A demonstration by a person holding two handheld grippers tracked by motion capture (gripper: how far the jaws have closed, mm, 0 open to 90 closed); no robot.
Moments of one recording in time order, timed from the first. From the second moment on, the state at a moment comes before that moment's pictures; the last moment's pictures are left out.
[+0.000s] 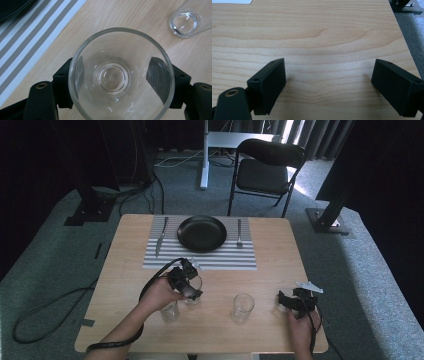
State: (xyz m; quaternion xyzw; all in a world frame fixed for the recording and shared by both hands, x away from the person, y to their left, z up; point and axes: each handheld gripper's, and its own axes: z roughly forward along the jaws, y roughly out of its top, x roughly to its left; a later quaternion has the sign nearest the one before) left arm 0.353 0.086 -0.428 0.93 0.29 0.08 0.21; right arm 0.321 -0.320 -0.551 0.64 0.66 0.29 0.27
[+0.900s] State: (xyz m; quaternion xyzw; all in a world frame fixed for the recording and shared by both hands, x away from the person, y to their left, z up) left arm 0.383 0.127 -0.429 0.91 0.35 0.10 0.20; right arm 0.321 -0.320 -0.551 0.64 0.66 0.29 0.27
